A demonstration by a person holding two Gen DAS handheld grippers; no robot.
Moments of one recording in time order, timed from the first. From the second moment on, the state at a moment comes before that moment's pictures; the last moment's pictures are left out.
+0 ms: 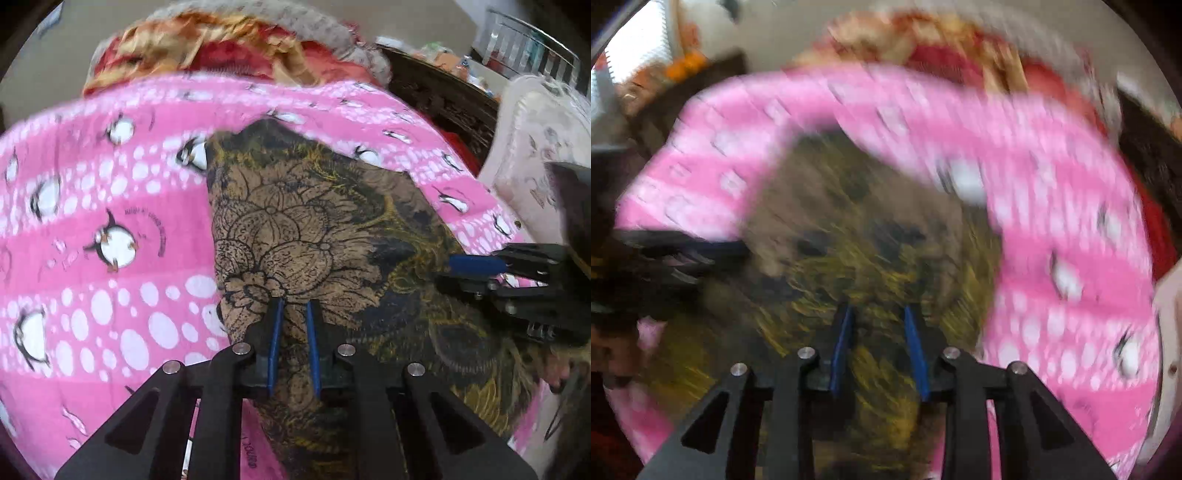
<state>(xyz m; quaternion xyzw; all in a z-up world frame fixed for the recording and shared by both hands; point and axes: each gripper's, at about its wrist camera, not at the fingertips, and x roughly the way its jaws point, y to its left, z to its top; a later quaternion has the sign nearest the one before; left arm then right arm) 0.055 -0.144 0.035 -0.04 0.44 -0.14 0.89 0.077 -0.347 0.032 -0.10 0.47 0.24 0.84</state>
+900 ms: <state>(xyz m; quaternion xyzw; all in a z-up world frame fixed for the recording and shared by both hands) 0.163 -0.151 0.056 -0.10 0.44 -0.12 0.88 0.143 -0.383 0.033 0.14 0.42 0.14 0.88</state>
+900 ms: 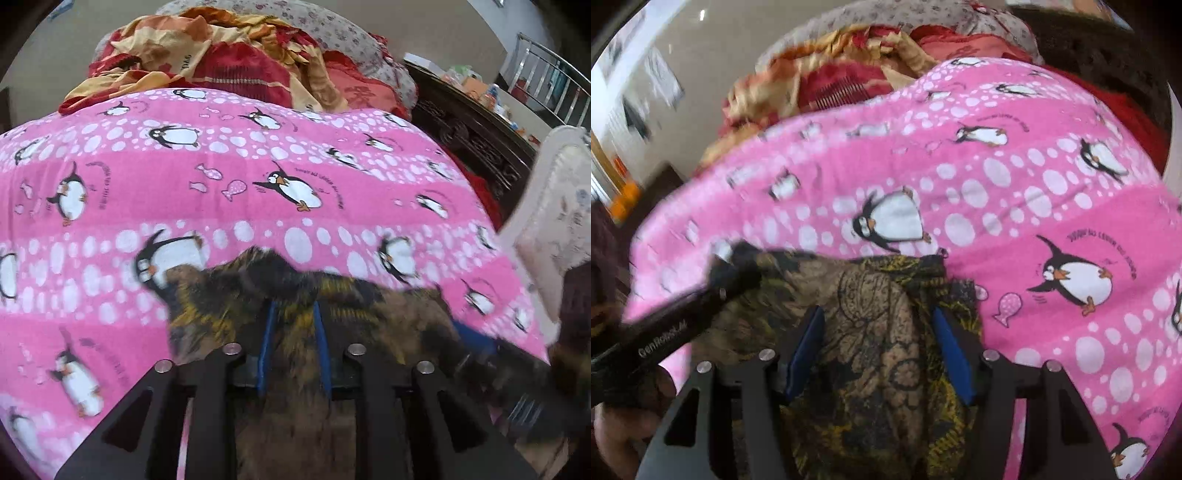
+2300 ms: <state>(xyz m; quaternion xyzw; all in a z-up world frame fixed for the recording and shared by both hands) 0.059 -0.089 0.025 -0.21 0.39 -0.19 0.88 0.133 -0.416 0.016 0.18 0.42 0.39 0.80</state>
